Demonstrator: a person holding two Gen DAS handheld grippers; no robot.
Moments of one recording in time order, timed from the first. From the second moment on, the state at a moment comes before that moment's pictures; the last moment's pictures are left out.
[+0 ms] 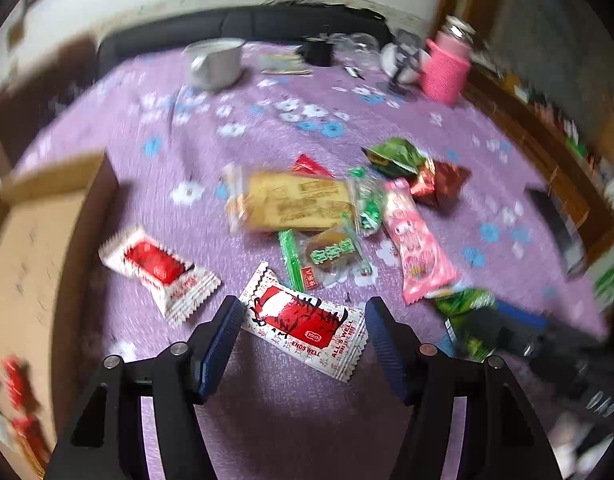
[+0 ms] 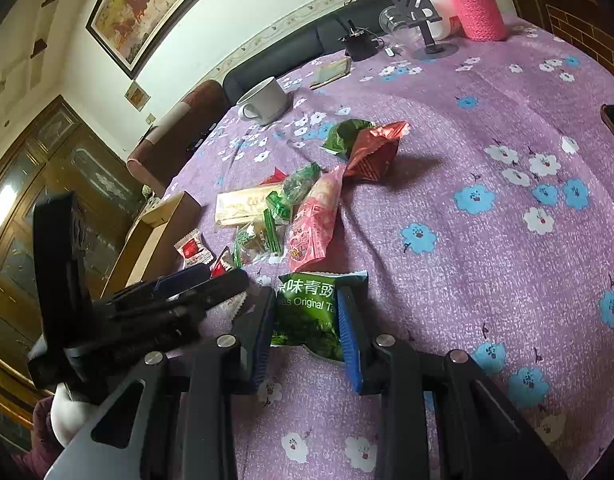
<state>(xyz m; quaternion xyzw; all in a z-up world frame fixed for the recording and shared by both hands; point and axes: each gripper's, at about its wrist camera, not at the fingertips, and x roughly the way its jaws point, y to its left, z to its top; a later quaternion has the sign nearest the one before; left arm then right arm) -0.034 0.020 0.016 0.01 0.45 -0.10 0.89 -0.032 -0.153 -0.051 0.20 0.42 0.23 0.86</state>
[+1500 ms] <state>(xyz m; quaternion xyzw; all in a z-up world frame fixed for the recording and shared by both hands) -0.080 0.006 0.013 0.11 0.45 -0.19 0.86 -0.030 -0.148 -0.055 0.18 0.42 0.23 0.86</state>
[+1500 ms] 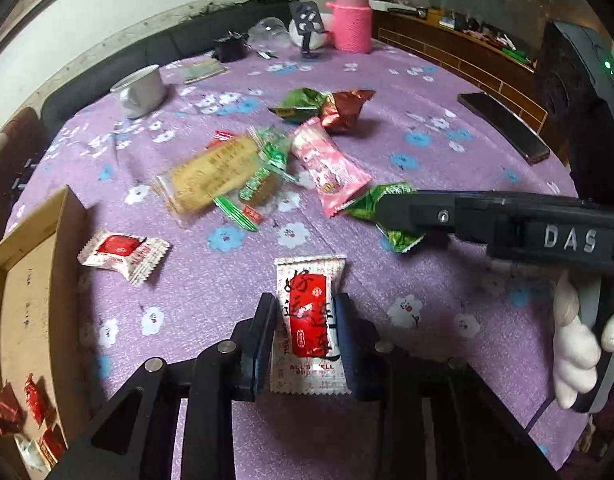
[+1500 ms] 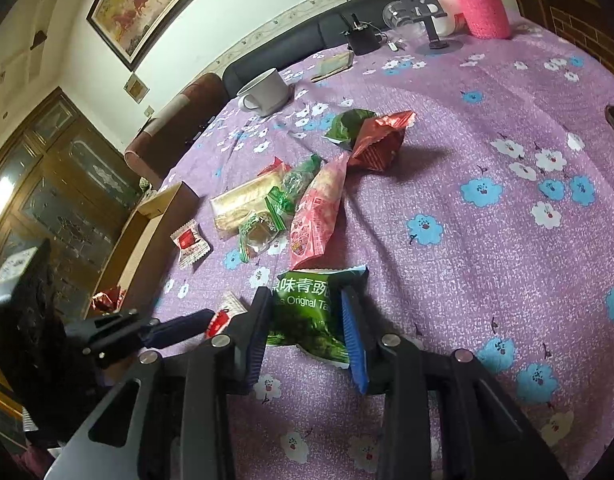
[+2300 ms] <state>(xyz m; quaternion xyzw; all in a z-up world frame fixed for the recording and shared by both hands) -0.120 0.255 0.057 -0.14 0.38 -0.02 0.91 -0.048 0.009 0.002 0.11 0.42 0.37 0.82</state>
